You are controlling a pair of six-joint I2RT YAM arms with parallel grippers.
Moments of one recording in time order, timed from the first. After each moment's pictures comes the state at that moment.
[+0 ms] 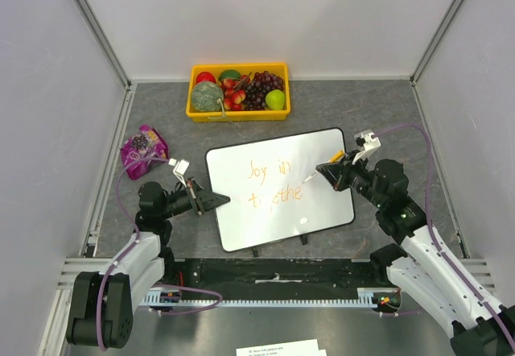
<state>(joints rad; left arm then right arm) -0.06 0.87 0.07 0.67 1.05 -0.78 0.41 0.68 0.53 -0.06 -0.24 0.37</state>
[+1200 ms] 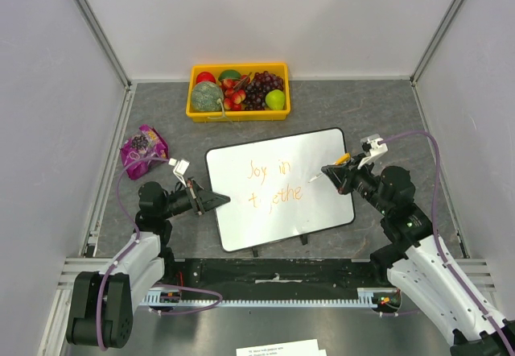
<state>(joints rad) -0.06 0.88 0.07 0.68 1.05 -0.78 0.41 0.58 0.51 -0.11 -0.20 0.33</state>
